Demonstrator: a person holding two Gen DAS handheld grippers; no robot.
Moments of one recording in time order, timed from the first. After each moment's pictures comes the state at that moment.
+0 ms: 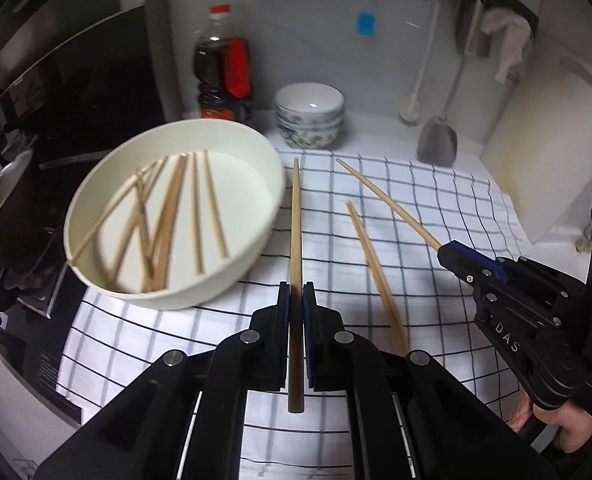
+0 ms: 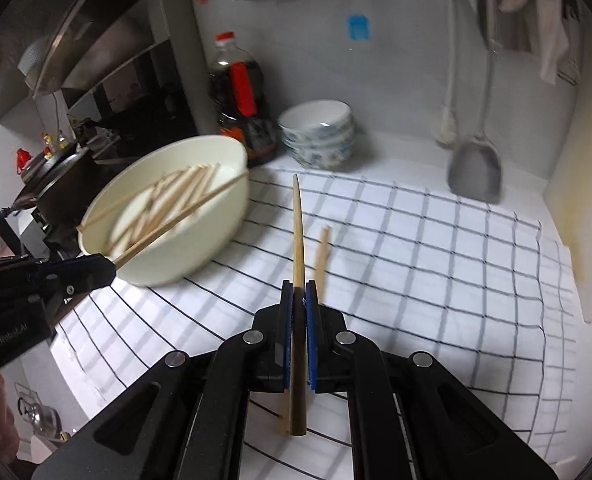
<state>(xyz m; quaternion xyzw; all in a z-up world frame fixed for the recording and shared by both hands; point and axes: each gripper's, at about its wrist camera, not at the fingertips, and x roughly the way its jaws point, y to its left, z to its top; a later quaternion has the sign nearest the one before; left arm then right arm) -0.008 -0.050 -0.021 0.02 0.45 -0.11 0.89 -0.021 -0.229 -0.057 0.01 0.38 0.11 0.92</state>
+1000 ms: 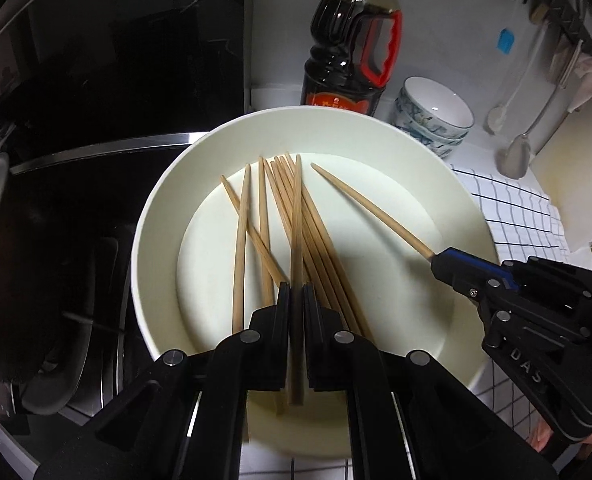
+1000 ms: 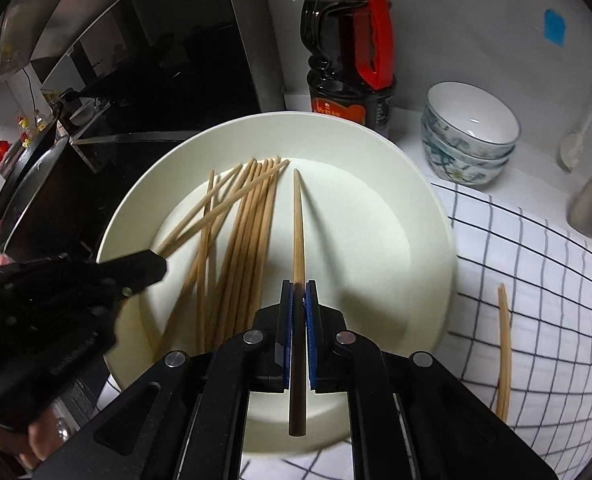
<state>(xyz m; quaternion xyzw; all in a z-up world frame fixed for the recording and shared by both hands) 0.154 0.111 -0.075 0.02 0.50 -0.15 0.85 0.126 -0.032 -0.073 0.01 0.48 0.10 0.87</state>
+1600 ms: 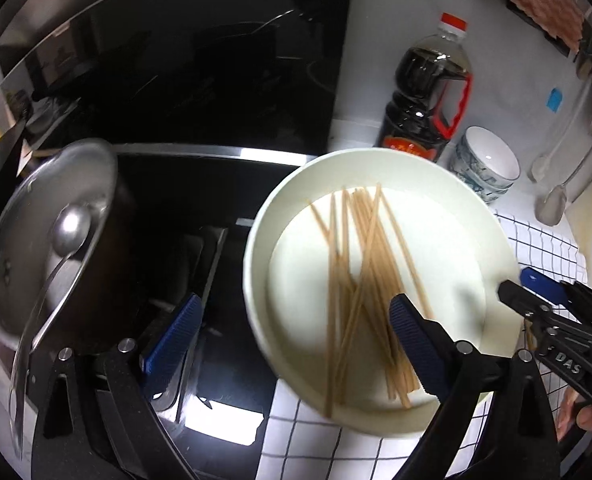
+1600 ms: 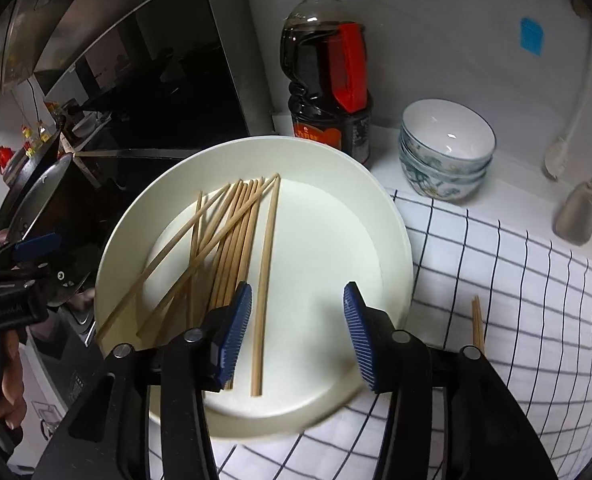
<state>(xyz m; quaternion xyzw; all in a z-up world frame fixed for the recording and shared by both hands) 0.139 0.167 -0.037 -0.01 0.48 -0.05 0.87 0.113 -0.062 -0.055 0.02 0.46 0.10 0.88</state>
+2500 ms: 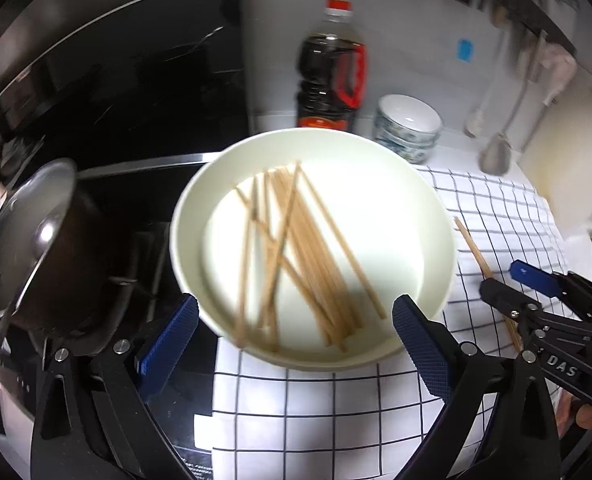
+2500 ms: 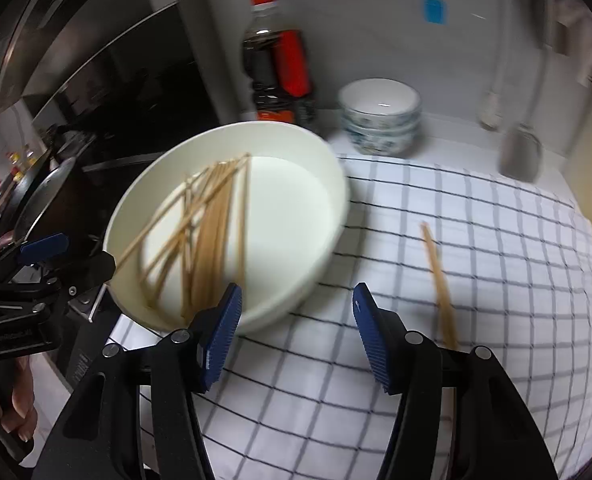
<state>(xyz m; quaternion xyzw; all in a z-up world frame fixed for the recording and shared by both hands) 0.073 0.109 -0.030 0.05 0.45 -0.14 0.88 0.017 -0.095 -0.051 0.06 0.44 0.03 0.89</state>
